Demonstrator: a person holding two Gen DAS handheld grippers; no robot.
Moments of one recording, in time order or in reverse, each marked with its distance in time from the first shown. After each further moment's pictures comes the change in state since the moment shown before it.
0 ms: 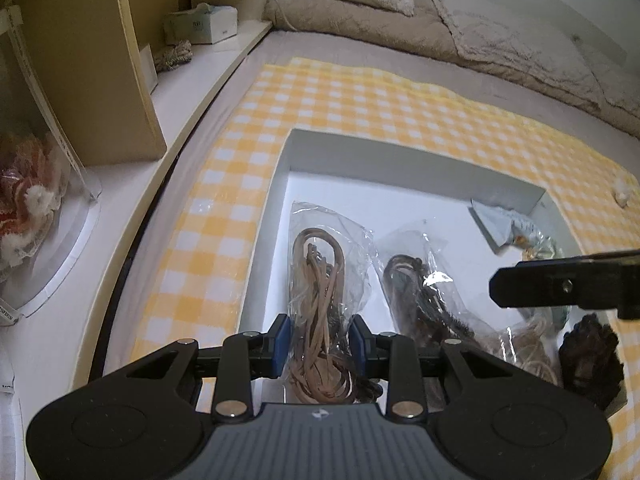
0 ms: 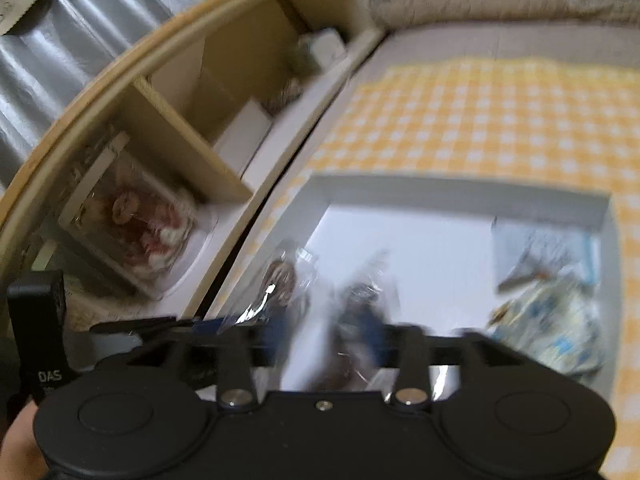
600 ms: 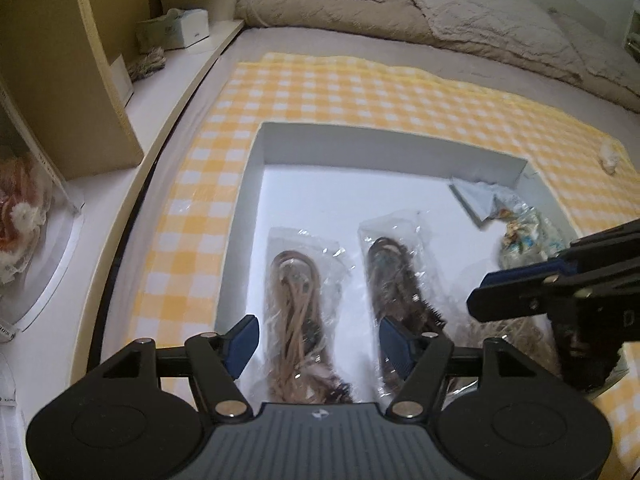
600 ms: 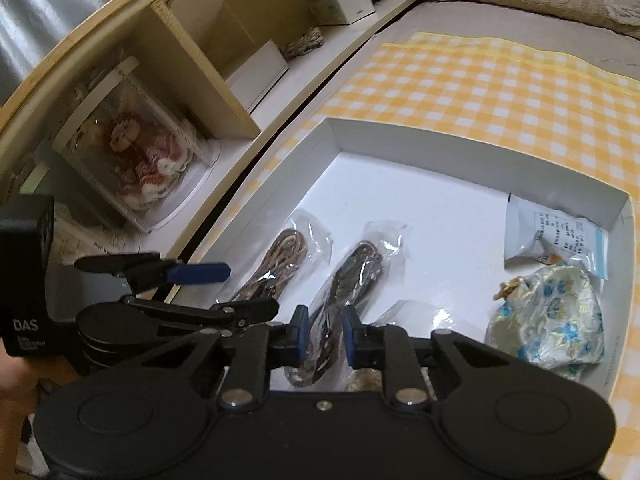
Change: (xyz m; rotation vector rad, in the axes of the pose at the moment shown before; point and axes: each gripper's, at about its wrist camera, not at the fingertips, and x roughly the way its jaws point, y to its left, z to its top) left arm -0.004 -0.017 -0.003 0.080 0.010 -0.020; right arm 0.014 0.013 -0.012 -0.151 0.117 -0.040
